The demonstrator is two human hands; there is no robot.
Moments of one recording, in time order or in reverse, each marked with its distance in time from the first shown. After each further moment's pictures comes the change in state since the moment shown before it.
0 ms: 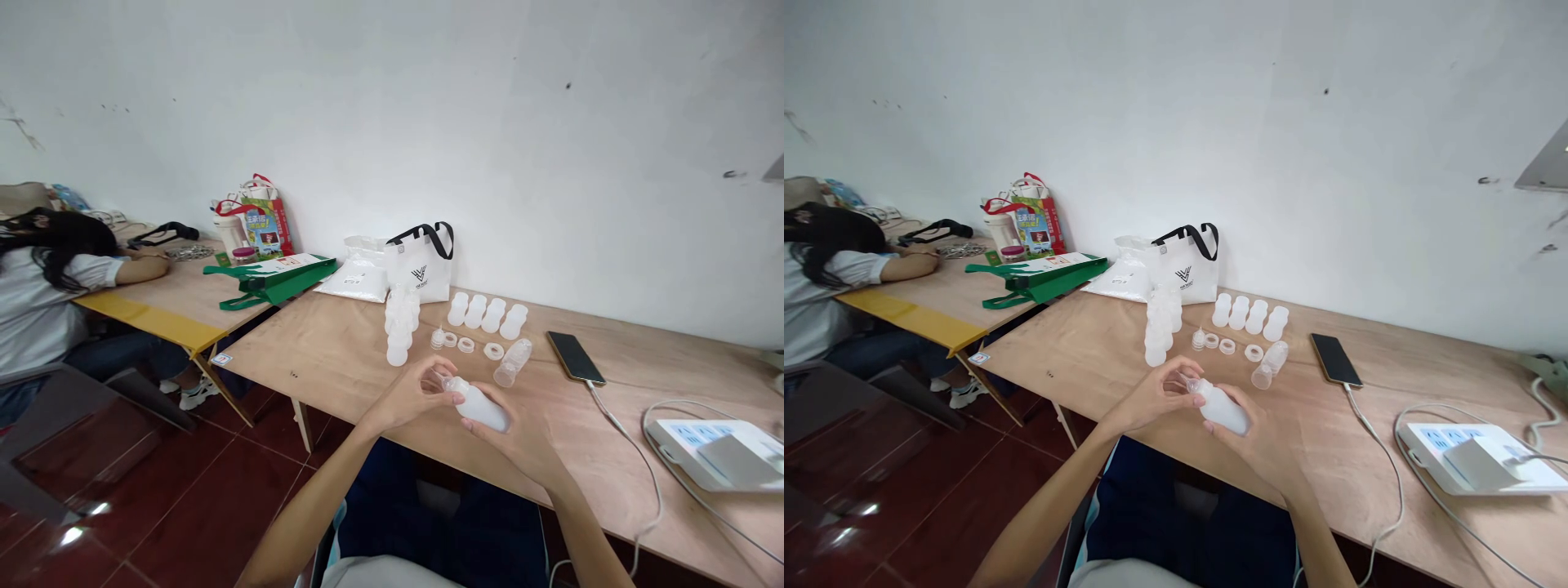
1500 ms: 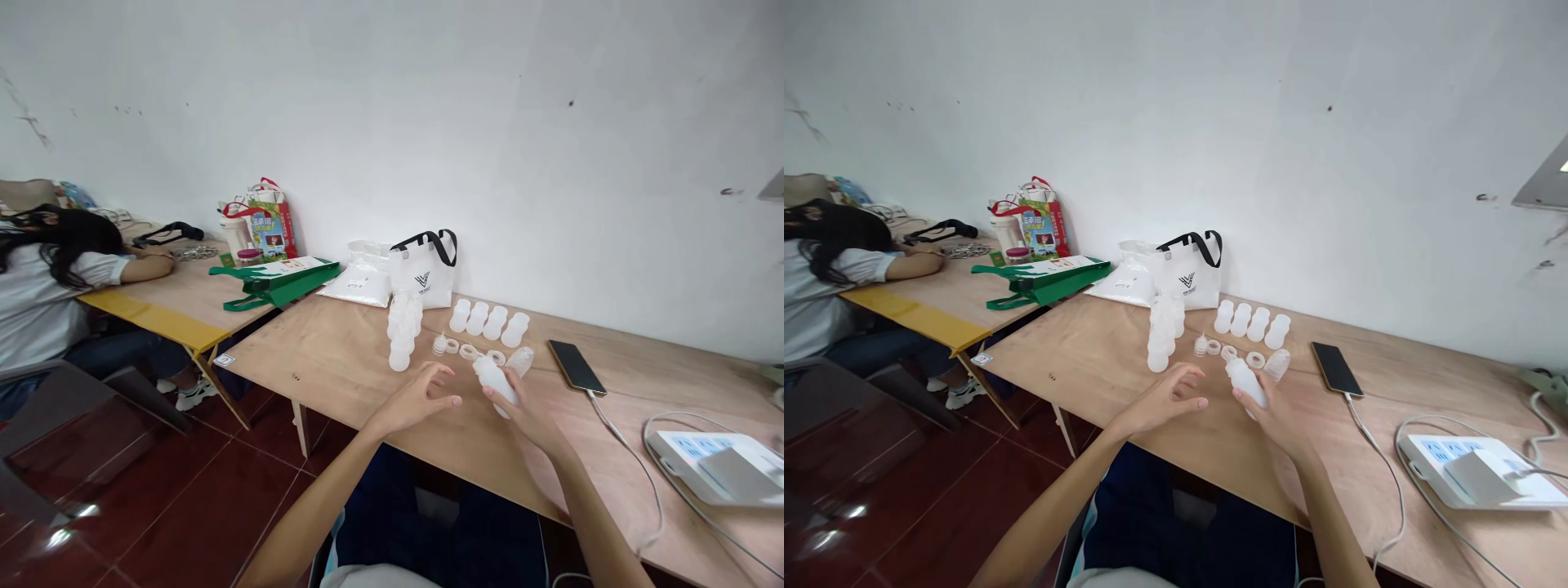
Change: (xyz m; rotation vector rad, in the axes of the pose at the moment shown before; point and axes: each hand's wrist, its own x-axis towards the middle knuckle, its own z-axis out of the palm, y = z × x) left_hand 0.003 -0.017 -0.003 0.243 -0.006 -0.032; right_hand 0.049 0.057 -0.022 -0.071 0.073 -0.010
